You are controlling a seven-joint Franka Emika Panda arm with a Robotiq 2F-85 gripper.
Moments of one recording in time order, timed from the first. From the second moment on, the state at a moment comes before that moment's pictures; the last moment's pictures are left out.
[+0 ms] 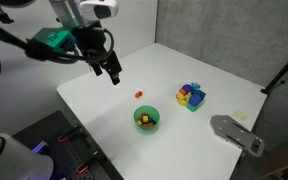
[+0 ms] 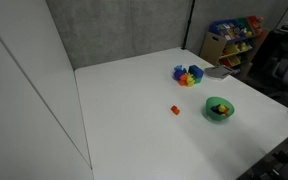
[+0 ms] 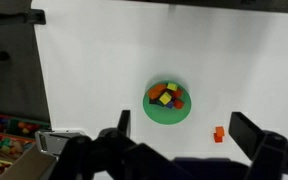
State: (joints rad) arm -0.10 -0.76 -0.06 -2.68 -0.20 2.02 -0.10
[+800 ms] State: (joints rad) arm -0.06 -0.65 -0.06 -2.67 -0.14 2.07 -0.08
